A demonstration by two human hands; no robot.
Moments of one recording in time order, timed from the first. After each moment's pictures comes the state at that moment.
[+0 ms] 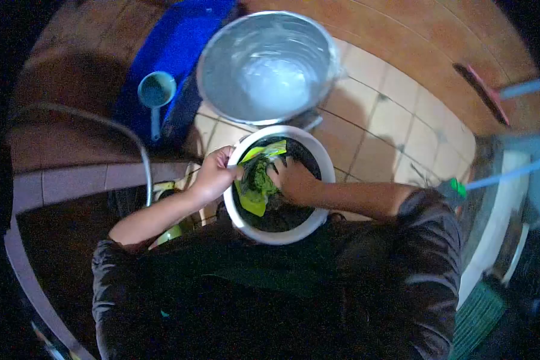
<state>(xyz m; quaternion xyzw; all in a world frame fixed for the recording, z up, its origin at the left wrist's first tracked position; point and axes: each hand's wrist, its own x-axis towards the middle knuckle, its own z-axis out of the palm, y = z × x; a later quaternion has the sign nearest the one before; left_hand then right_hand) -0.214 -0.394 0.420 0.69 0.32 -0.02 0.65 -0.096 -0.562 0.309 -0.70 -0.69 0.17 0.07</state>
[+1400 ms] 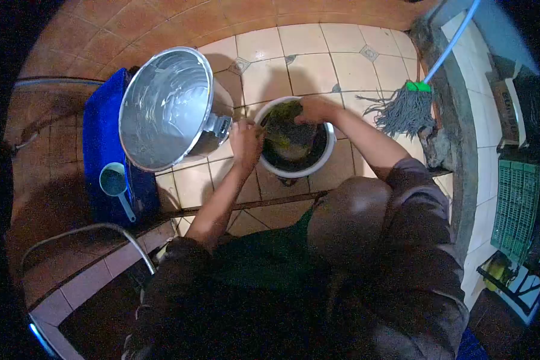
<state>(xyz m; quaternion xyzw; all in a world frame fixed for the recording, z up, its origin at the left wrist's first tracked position) -0.103 -0.474 0.245 0.98 0.01 0.01 0.18 0.021 -0.692 0.265 -0.88 -0.28 0.29 0.25</state>
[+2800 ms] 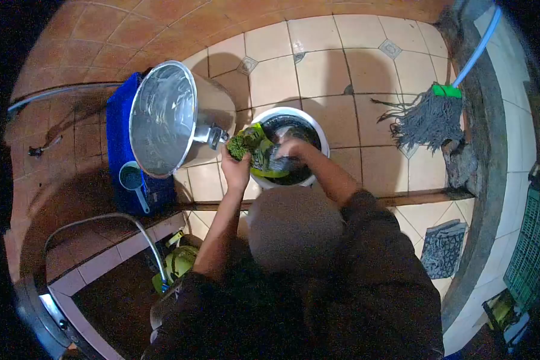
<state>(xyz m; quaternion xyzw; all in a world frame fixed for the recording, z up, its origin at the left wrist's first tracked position) -0.124 -0.508 0.239 0.80 0.21 0.15 0.54 -0.012 -0.651 0.108 -0.77 -0.26 0.44 0.37</state>
